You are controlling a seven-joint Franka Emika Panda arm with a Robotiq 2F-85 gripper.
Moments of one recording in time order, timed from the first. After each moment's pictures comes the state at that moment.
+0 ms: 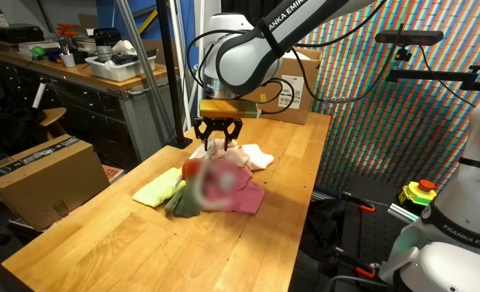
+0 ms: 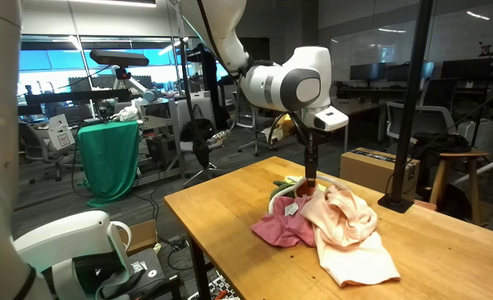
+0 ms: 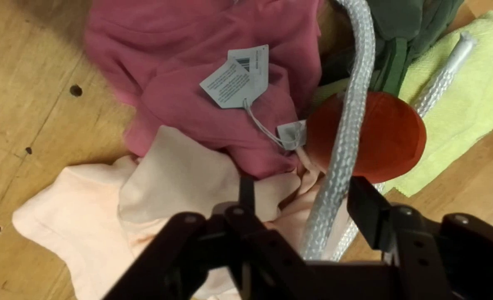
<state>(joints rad) 0.15 0.29 -0.02 -2.02 0.06 2.43 0.93</state>
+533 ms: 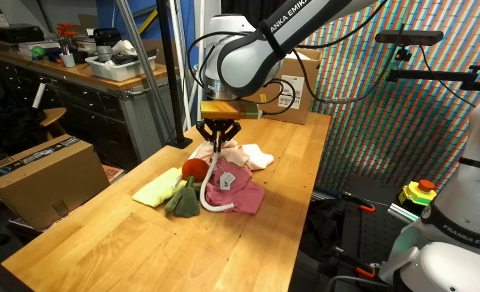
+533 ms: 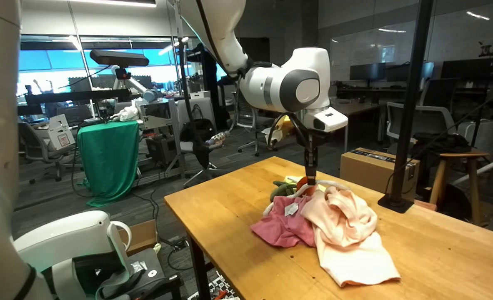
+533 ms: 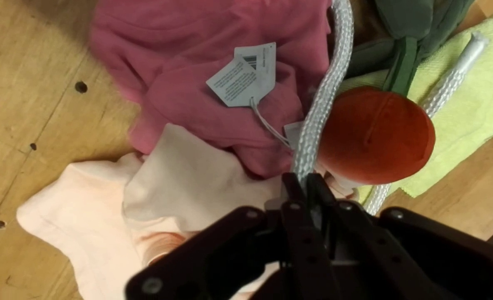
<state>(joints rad) 0.15 0.29 -0.02 -2.03 0.03 2.43 0.94</state>
